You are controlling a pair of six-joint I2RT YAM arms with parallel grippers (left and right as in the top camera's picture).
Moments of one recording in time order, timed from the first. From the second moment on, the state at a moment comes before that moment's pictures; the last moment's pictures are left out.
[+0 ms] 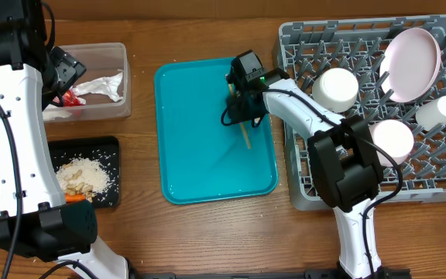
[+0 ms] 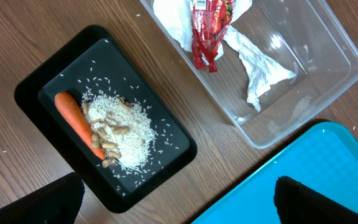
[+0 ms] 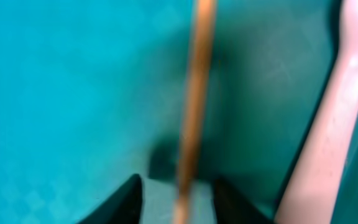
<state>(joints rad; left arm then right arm) 0.19 1.85 2.17 -1.60 -0.23 -0.78 0.47 2.25 1.72 -0.74 -0.15 0.18</state>
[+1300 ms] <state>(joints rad) 0.19 1.85 2.17 -1.60 -0.23 -0.78 0.65 2.26 1.73 -0.87 0.02 0.50</state>
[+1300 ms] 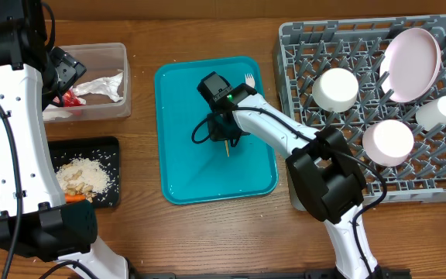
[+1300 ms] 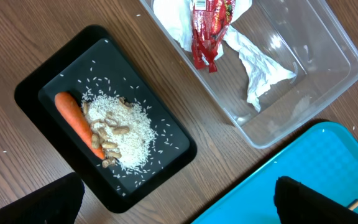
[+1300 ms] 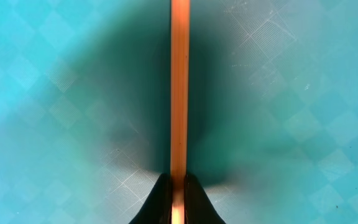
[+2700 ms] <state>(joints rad) 0.19 1.85 2.17 -1.59 -0.23 -0.78 0.12 2.14 2.11 -1.28 -0.11 0.05</state>
